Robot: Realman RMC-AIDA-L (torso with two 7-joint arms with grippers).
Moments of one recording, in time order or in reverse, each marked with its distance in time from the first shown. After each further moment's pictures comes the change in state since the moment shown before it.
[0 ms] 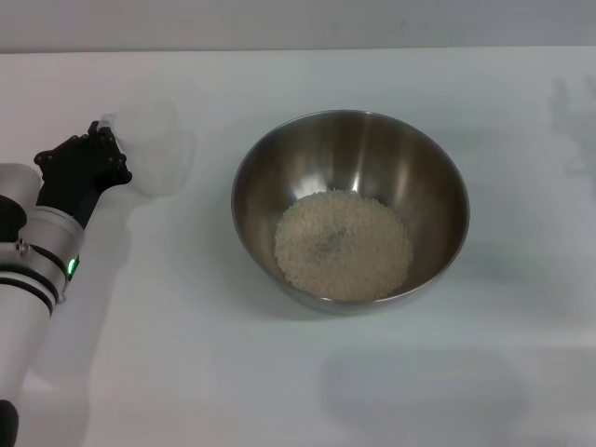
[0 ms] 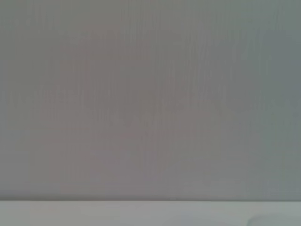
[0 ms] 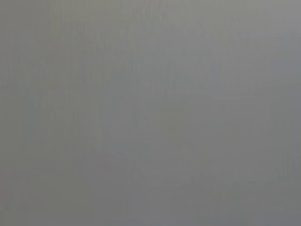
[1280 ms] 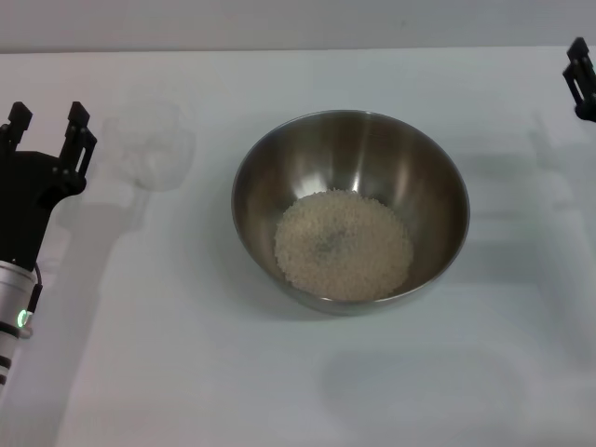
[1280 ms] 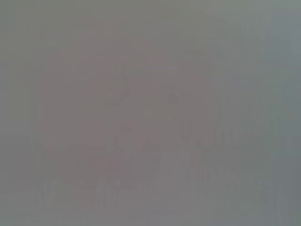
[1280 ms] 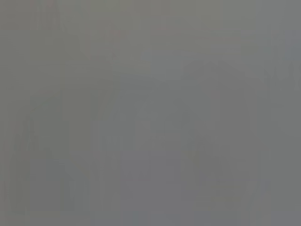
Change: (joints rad) left arm 0.181 0.003 0.052 -0.004 0.154 0.454 -0.149; right arm -0.078 0.029 -0.080 -0.002 -0.003 0.301 0.013
